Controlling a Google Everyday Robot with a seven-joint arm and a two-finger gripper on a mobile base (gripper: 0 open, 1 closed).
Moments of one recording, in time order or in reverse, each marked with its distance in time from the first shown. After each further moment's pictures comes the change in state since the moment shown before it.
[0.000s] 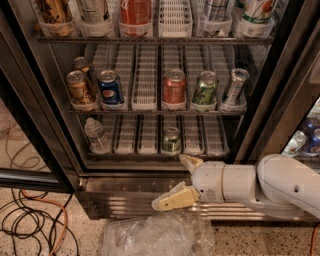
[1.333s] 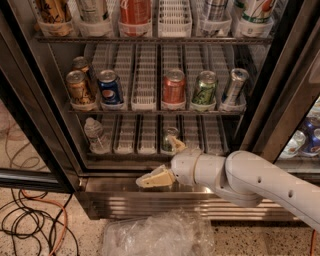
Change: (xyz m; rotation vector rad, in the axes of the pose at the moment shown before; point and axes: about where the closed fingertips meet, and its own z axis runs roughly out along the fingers) arm -0.024 -0.059 0.067 0.159 -0.103 -0.182
